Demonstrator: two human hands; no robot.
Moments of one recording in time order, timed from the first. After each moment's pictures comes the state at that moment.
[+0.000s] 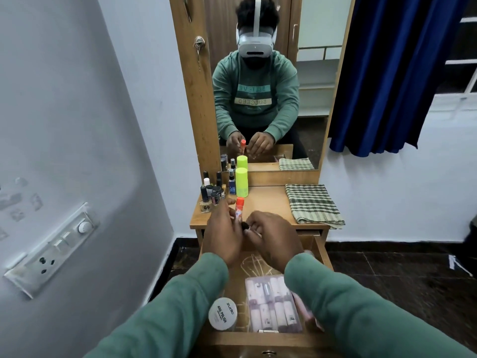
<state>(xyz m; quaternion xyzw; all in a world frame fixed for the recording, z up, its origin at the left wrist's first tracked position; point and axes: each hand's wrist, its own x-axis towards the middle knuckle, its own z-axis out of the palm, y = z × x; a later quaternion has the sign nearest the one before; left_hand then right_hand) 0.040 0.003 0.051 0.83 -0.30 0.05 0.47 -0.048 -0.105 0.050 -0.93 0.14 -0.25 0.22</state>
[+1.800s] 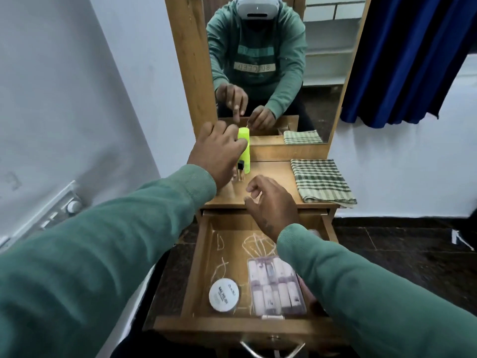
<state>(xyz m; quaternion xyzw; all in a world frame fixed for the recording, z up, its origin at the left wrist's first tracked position) 0.113 -0.020 0.139 0.80 -0.50 0.33 -0.06 -0.013 -0.117 0.037 -0.88 0.17 -0.31 0.30</state>
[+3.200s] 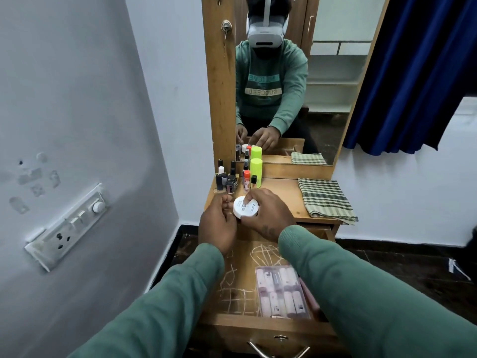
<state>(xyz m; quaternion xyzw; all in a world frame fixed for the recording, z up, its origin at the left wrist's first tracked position) 0.053 0.041 0.049 0.82 -0.22 0.00 0.53 0.014 -0.109 0.039 -0.93 0.14 -0.22 0.26</state>
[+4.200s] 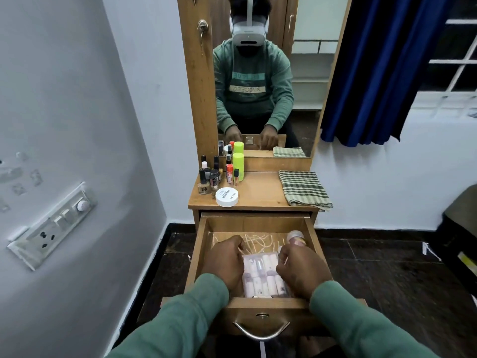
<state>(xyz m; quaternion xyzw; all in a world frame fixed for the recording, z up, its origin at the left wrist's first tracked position) -0.013 0.047 -0.005 0.89 -0.34 -0.08 0.29 -0.136 -0.107 -0.016 -0.92 0.33 -0.08 0.17</state>
